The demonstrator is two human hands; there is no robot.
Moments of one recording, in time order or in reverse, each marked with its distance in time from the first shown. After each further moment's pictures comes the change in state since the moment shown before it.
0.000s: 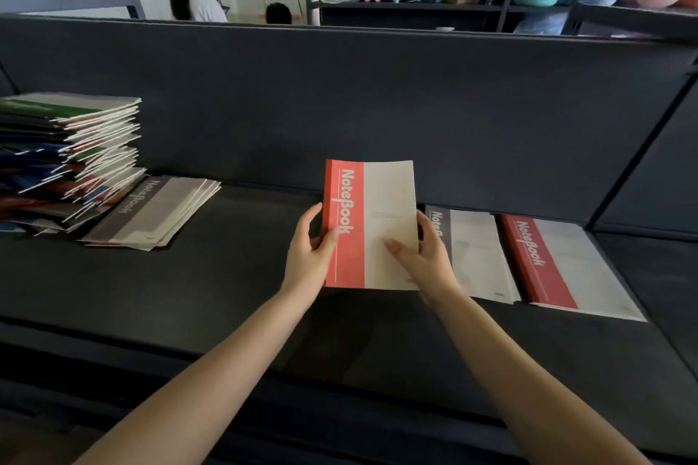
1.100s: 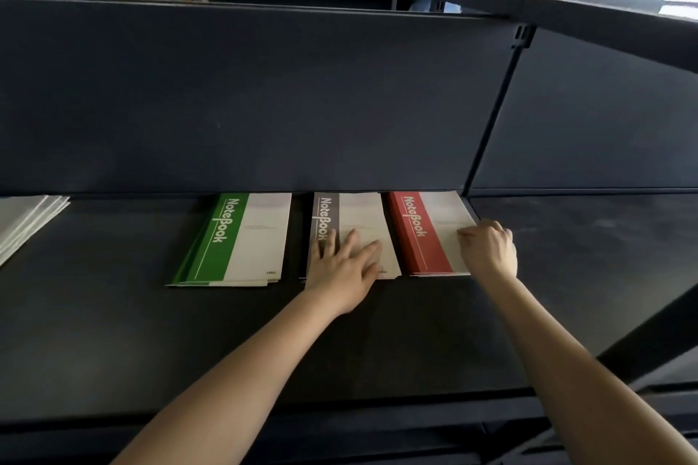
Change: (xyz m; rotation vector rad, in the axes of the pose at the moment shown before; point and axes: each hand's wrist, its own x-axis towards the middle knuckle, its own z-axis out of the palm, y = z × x) left_hand -0.016 0.001 0.190 1.184 -0.661 0.351; right_hand 0.006 0.056 -0.245 -1.034 0.527 0.161
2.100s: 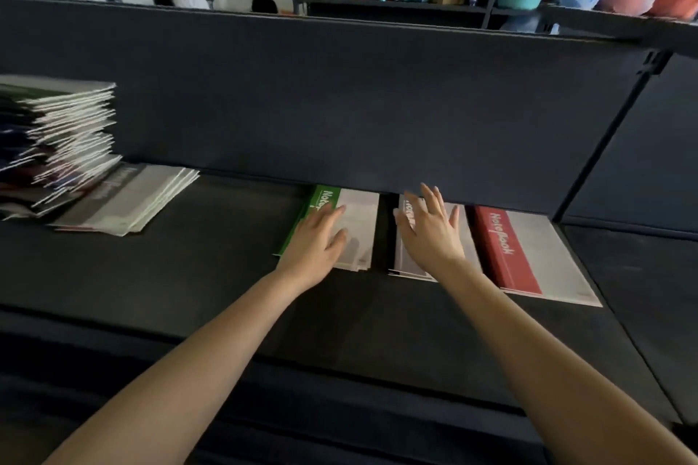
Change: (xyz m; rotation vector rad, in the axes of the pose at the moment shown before) left_hand -0.084 -0.132 -0.033 -0.508 0.405 -0.195; right_hand -0.074 -0.187 0.026 0.078 -0.161 -0.599
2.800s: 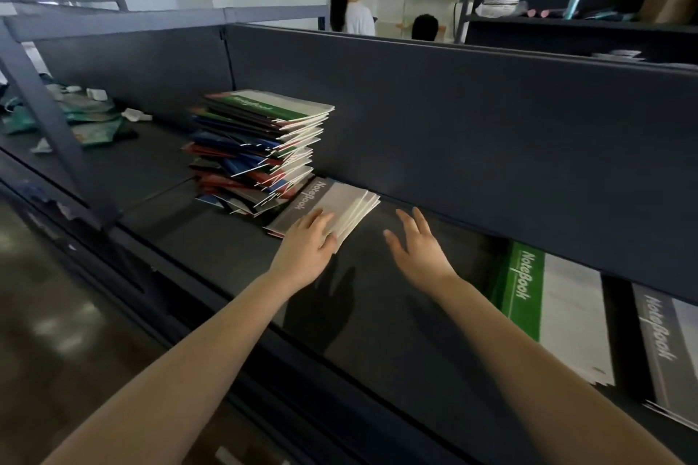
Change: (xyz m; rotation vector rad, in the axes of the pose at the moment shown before) left_hand -0.051 -0.212 -0.204 0.142 0.229 -0.335; right_hand 0.067 -0.281 0.123 0.394 -0.343 -0.261
